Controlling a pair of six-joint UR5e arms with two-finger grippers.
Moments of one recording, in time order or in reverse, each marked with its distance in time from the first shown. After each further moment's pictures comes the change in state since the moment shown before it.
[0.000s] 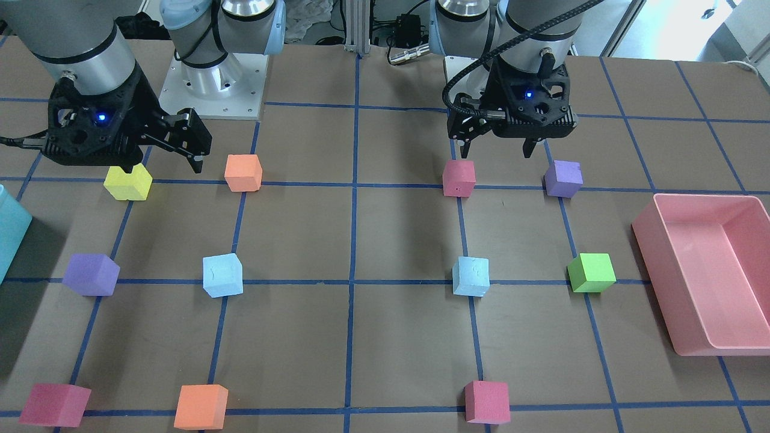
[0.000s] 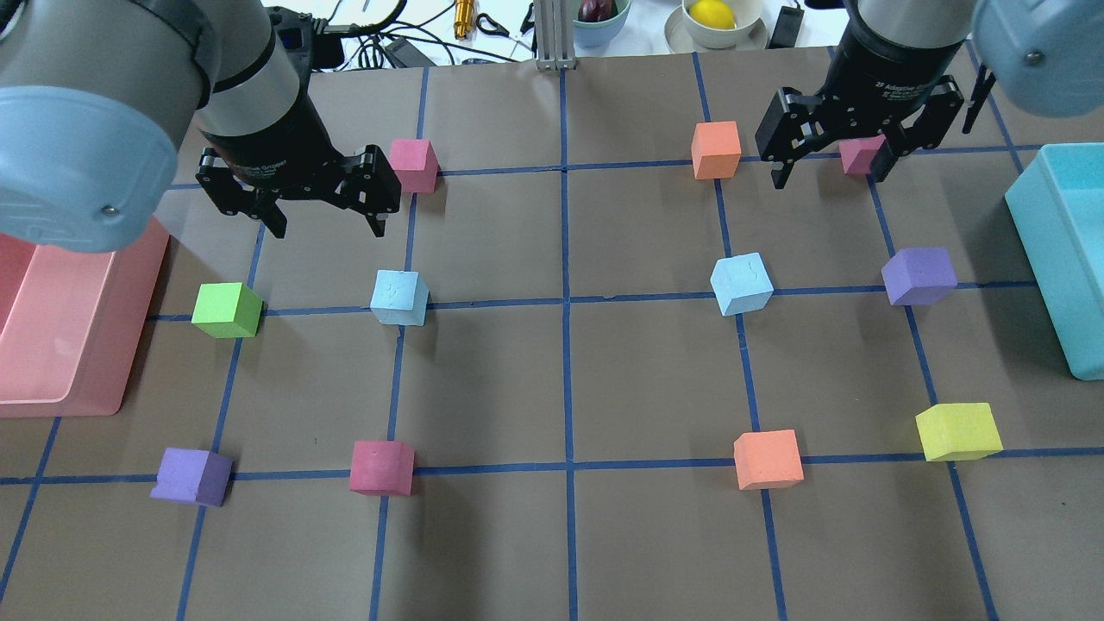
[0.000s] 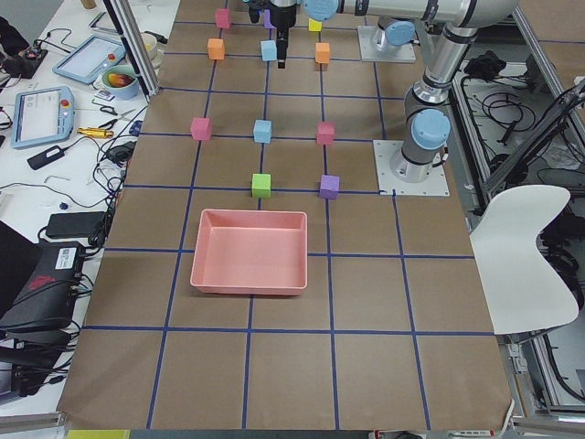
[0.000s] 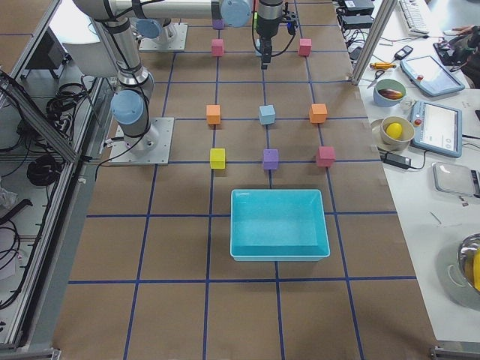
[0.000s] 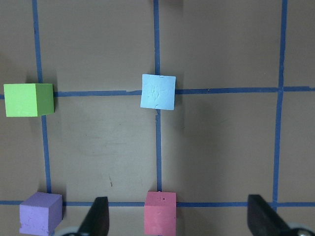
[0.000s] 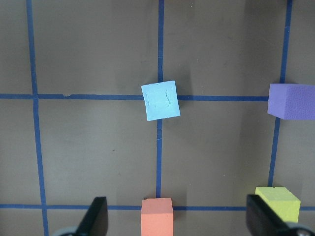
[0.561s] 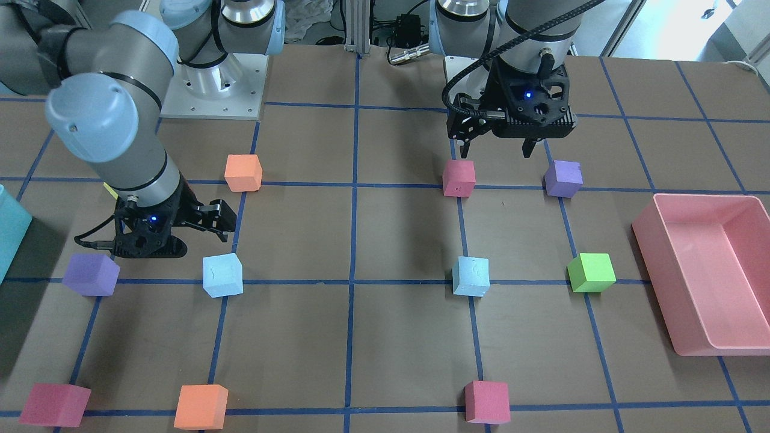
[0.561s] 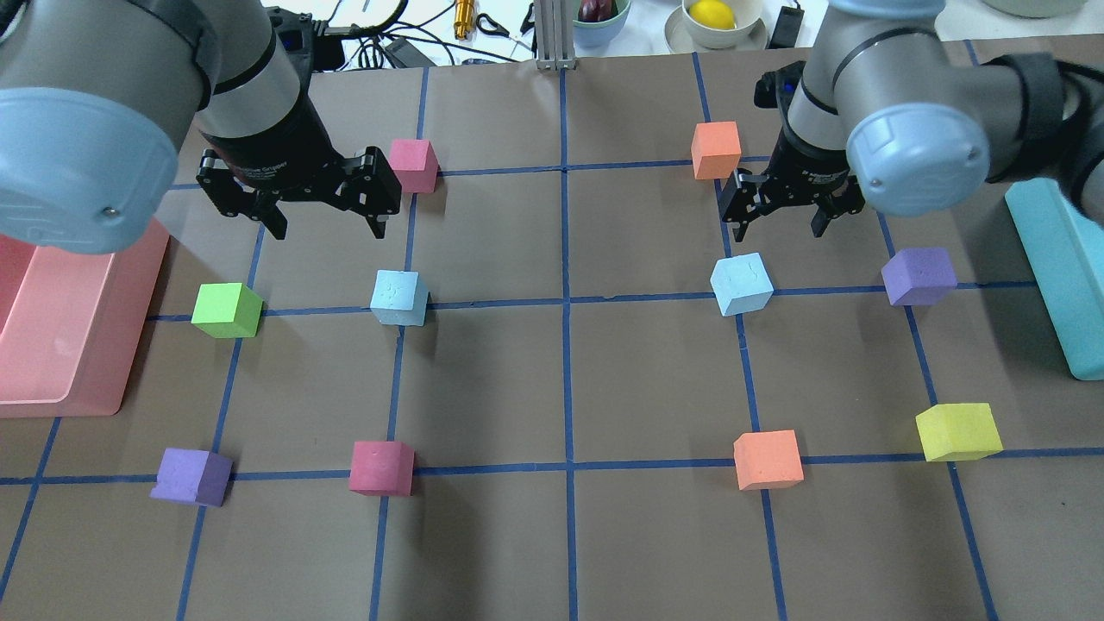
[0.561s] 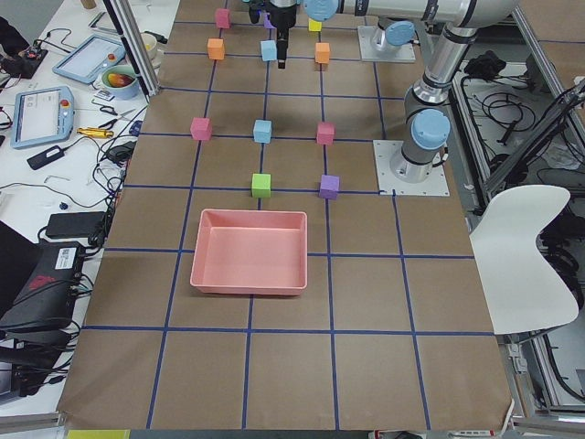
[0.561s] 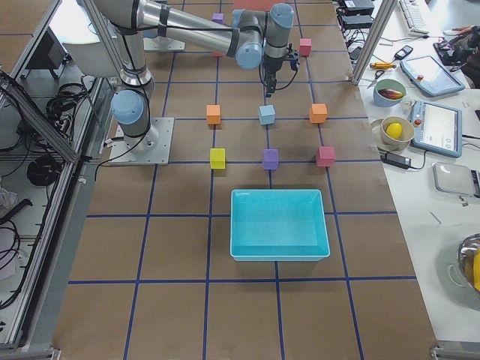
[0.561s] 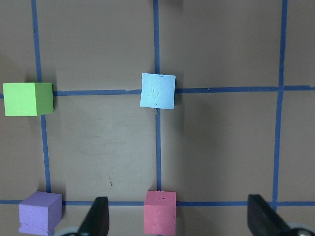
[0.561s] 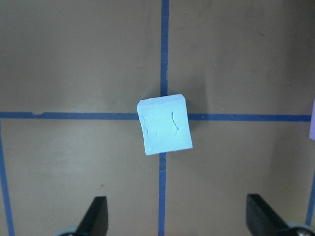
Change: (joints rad) left arm 0.000 0.000 -0.001 -0.001 0.000 0.000; right arm -0.003 0.150 0.231 -0.386 0.004 -0.006
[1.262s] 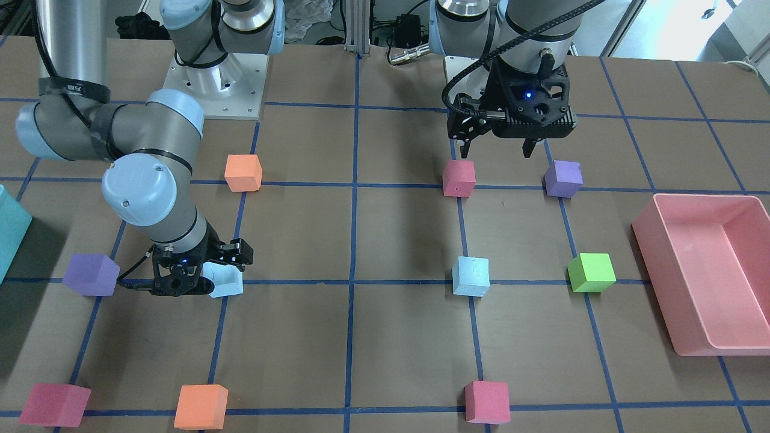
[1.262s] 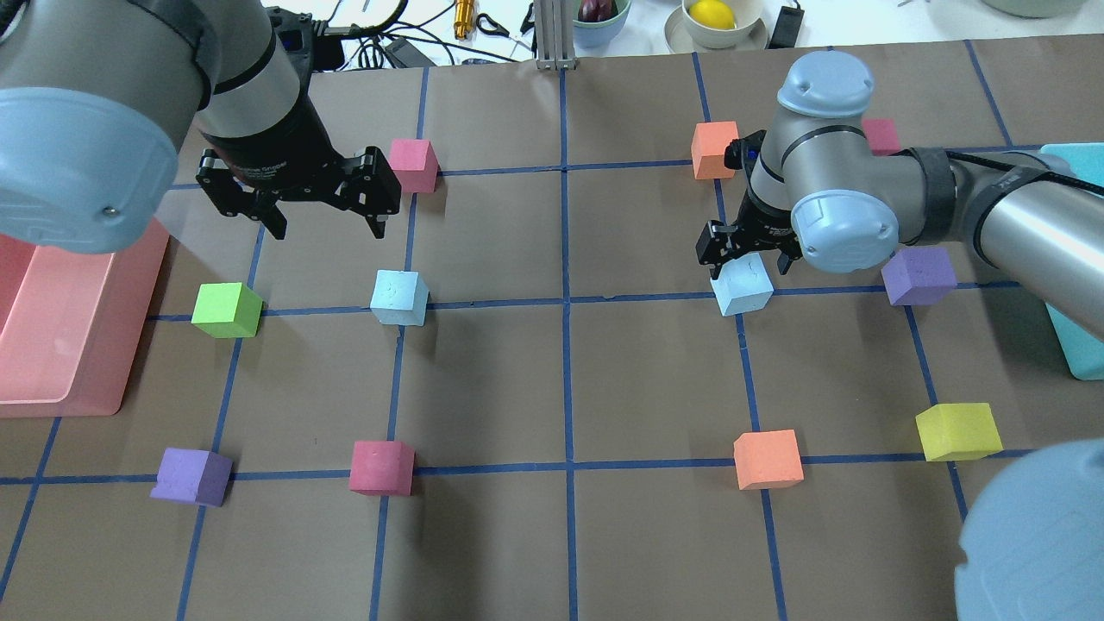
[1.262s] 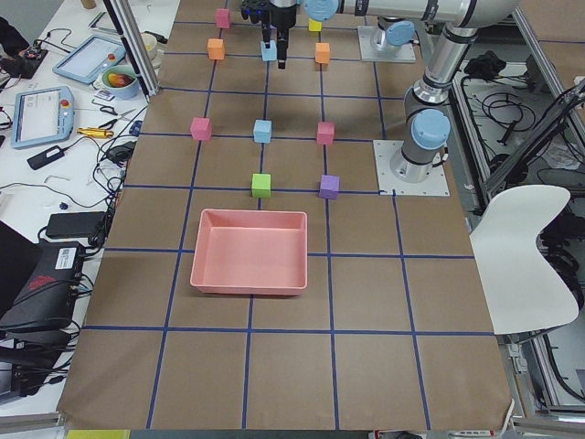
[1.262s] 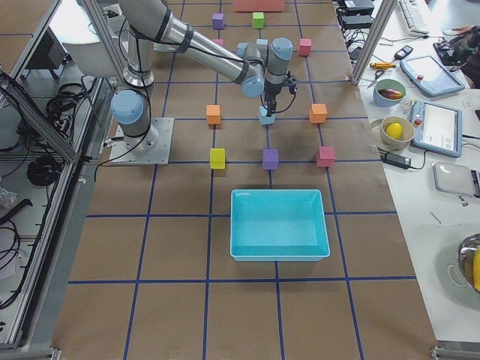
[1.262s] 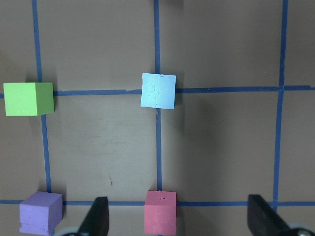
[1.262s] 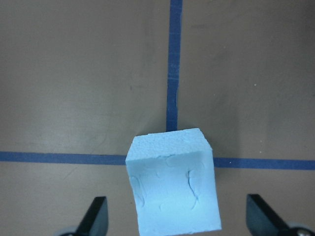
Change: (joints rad) left arm 0.000 0.000 0.000 0.000 0.002 0.000; right arm 0.006 0.140 0.071 -0.177 0.009 -0.015
